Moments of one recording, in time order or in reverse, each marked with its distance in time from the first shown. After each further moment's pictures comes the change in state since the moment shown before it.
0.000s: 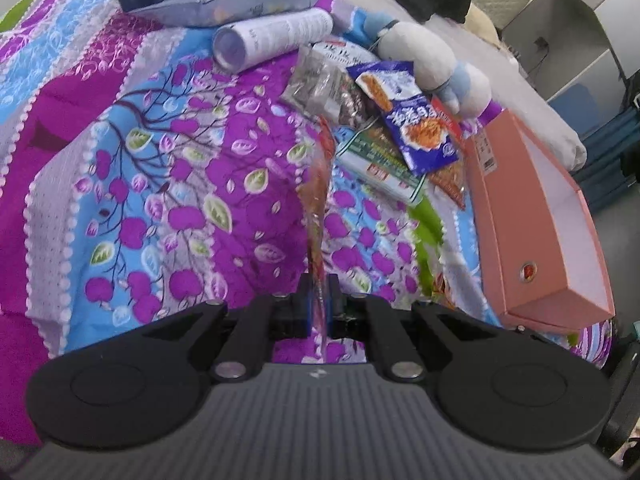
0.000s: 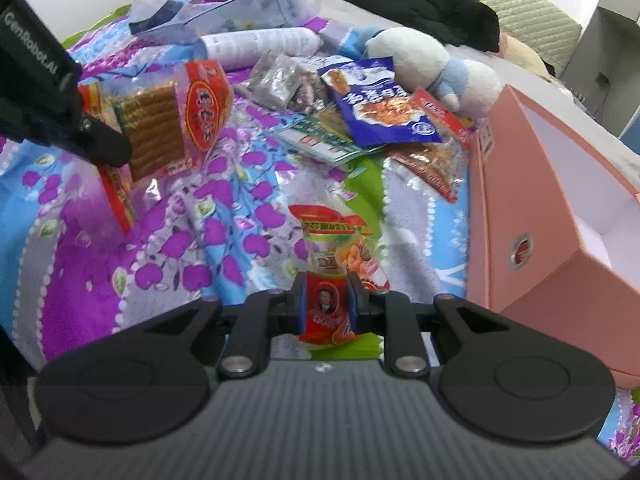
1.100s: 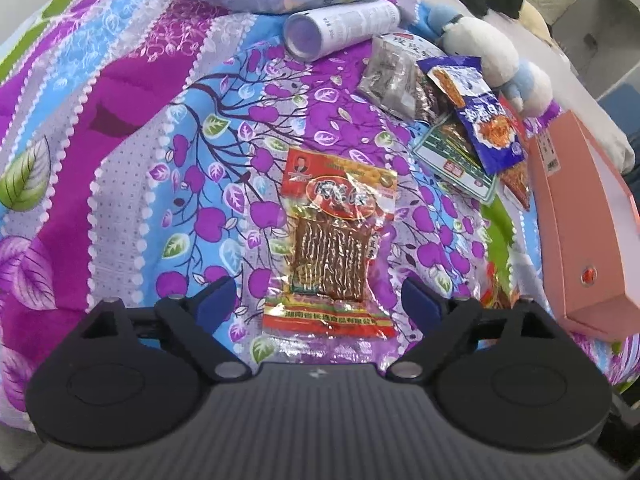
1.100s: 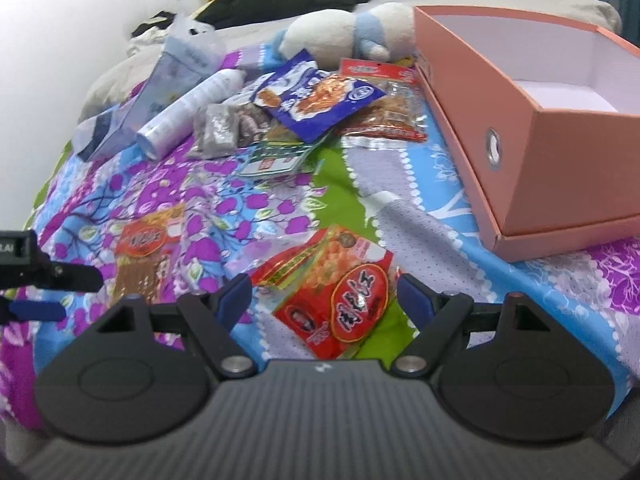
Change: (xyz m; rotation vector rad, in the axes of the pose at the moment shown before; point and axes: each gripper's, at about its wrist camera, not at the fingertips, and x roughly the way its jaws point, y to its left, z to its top) left arm 0.007 0.034 0.003 -0.048 0.018 0.152; right arm 0.001 -0.041 -0.018 0.540 -0.037 0.092
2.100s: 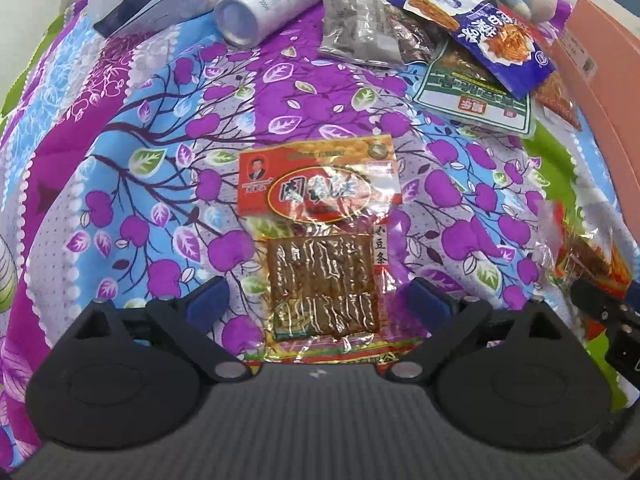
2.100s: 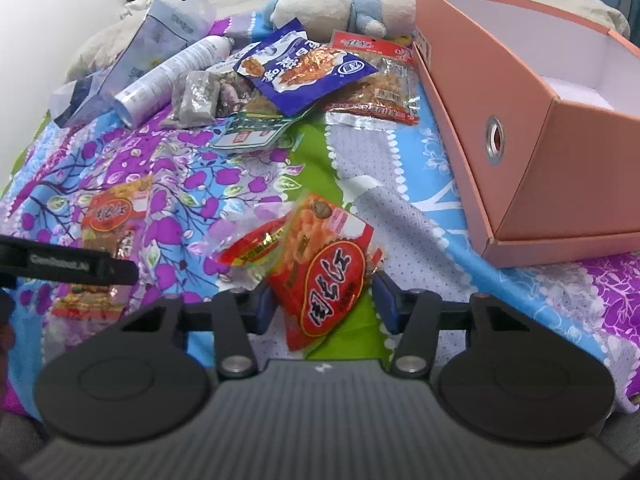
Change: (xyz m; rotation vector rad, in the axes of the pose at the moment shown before) left arm 0.070 -0.050 0.001 0.316 0.027 0.205; right arm 0.021 -0.007 0.002 -0.078 0.081 -0.048
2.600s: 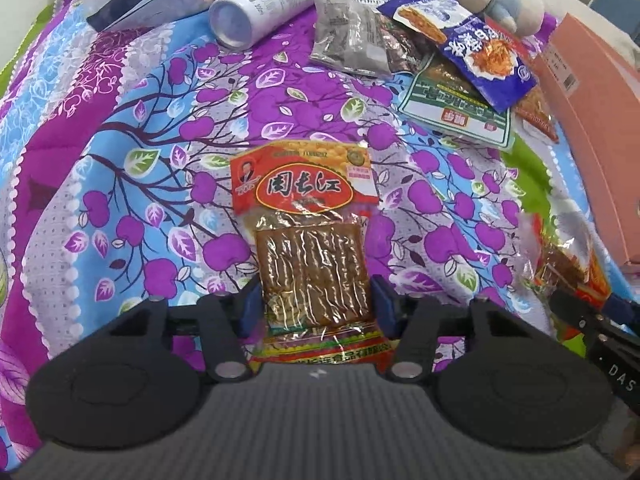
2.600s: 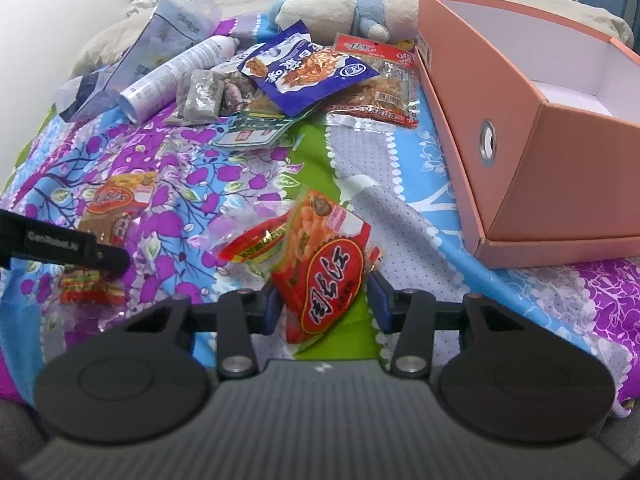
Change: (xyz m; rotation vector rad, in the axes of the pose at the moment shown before) left arm -0.013 0.012 0.003 -0.036 0.005 -0.092; right arm -0.007 -0.001 -0.003 -0.021 -0.007 0.002
